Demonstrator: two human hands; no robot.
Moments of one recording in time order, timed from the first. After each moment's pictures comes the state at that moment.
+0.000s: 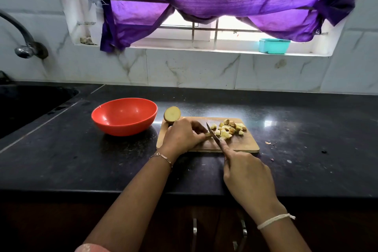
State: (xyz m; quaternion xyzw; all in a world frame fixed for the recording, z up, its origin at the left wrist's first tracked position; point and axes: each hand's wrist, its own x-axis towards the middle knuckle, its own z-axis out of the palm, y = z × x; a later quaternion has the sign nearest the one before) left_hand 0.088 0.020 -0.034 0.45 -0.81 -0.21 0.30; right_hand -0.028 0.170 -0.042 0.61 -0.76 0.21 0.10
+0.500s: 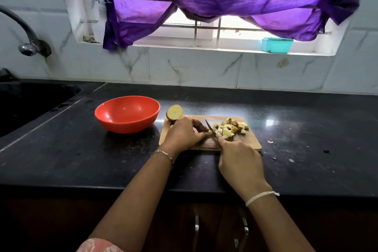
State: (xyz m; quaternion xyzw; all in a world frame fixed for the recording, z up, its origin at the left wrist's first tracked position) left_hand 0.090 0.015 -0.036 0.45 -0.81 -0.22 0.30; right_hand -0.023 0.139 -0.038 0.62 -0.75 0.16 0.15
